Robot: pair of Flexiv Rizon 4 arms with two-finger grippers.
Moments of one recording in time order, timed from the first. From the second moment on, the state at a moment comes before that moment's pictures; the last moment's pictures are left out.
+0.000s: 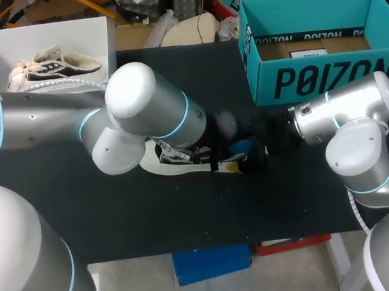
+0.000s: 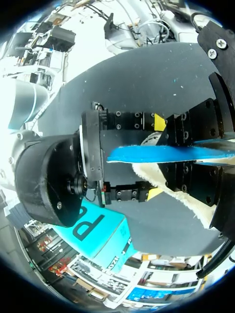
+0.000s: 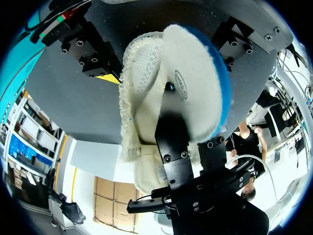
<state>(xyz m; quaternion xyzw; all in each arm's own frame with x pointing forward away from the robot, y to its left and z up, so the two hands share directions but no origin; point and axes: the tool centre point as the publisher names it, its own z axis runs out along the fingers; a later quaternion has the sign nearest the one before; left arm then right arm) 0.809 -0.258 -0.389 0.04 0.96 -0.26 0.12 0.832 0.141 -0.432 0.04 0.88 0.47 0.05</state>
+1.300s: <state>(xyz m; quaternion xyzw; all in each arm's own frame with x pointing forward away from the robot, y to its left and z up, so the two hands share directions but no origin) 0.744 -0.246 -0.094 -0.04 0.78 -0.61 -0.15 0.832 0.140 -0.432 0.04 0.88 0.47 0.05</state>
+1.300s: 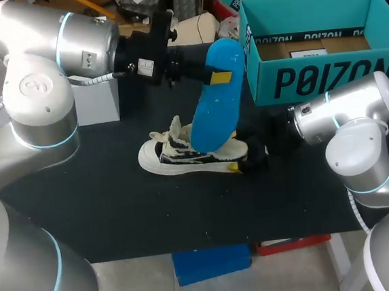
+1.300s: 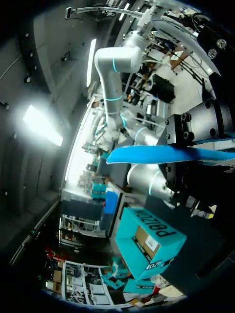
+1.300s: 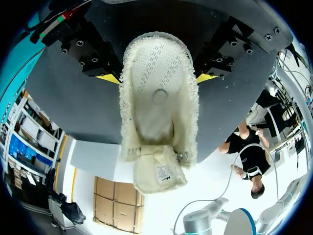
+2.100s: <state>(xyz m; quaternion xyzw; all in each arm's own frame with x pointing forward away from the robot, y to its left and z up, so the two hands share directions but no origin) 0.711 -0.245 -0.010 -0.09 0.70 -0.65 -0.27 0.832 0.140 -0.433 0.04 0.88 0.47 0.05</state>
